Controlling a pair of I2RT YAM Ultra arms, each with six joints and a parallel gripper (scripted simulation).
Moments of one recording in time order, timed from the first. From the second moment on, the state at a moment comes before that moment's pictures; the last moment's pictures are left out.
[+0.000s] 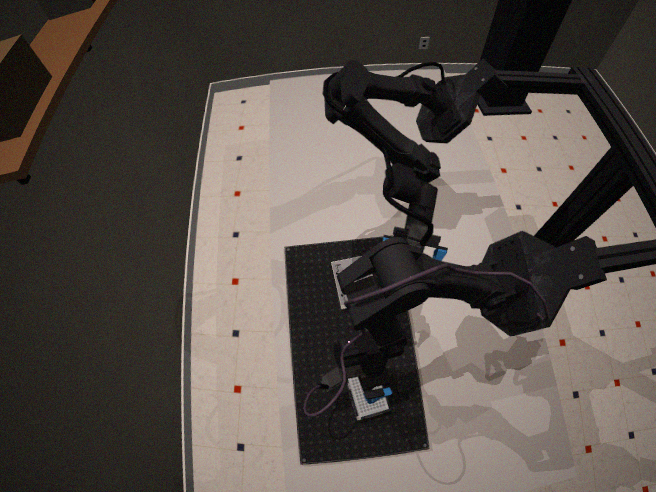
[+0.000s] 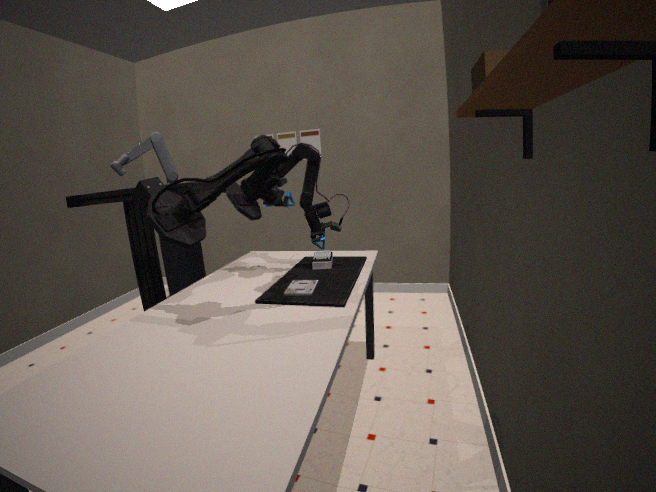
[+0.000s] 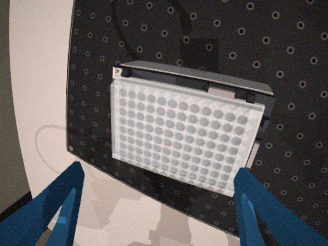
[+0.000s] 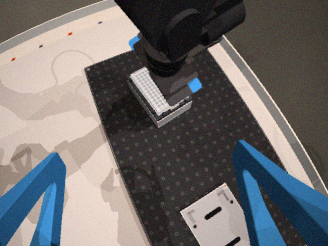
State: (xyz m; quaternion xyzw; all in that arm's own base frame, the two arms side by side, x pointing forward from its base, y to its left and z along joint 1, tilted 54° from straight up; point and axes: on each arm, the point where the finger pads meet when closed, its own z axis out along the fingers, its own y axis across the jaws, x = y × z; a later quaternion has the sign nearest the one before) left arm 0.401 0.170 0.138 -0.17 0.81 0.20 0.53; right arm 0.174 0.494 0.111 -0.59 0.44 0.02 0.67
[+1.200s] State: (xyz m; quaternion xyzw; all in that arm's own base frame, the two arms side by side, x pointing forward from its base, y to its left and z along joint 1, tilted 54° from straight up) left arm 0.423 0.186 0.142 0.43 0.75 0.34 0.37; right arm 0.174 0.494 0.107 -0.59 0.44 0.02 0.67
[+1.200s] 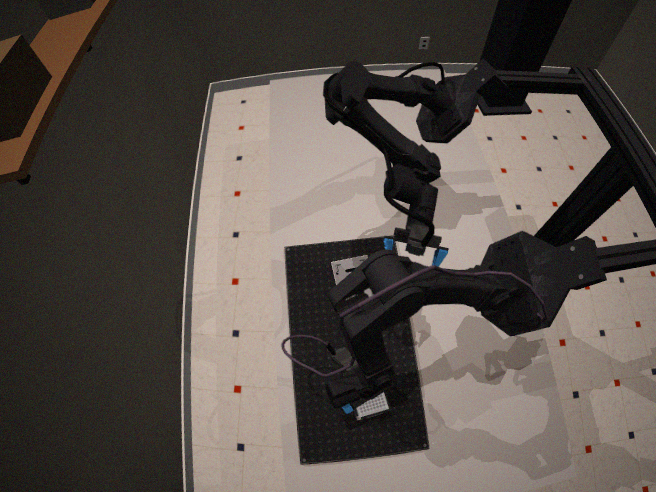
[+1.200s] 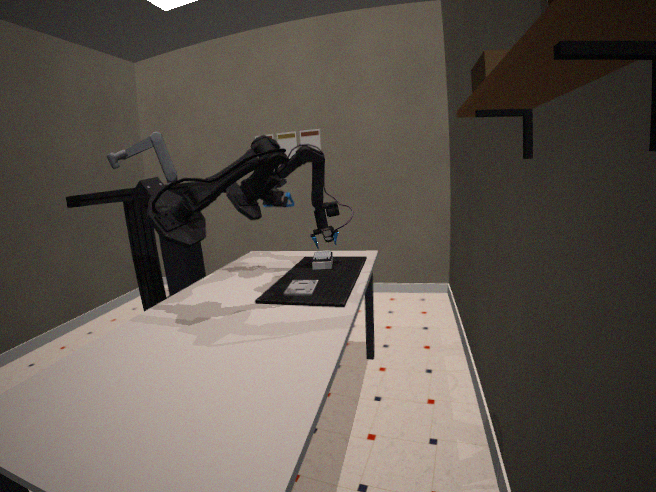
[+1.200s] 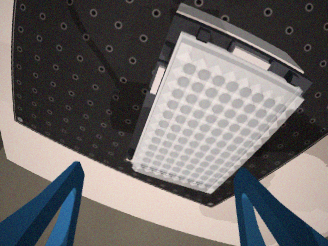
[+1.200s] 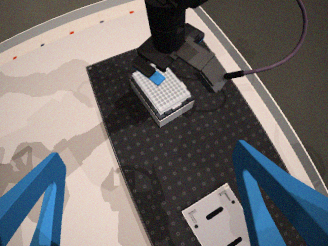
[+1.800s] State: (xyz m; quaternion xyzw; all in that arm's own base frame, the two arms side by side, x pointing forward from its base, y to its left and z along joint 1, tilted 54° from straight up) left arm 0.425 0.187 0.113 0.55 0.70 0.34 0.31; right arm 0.174 0.494 0.107 -0.59 0.44 0.02 0.67
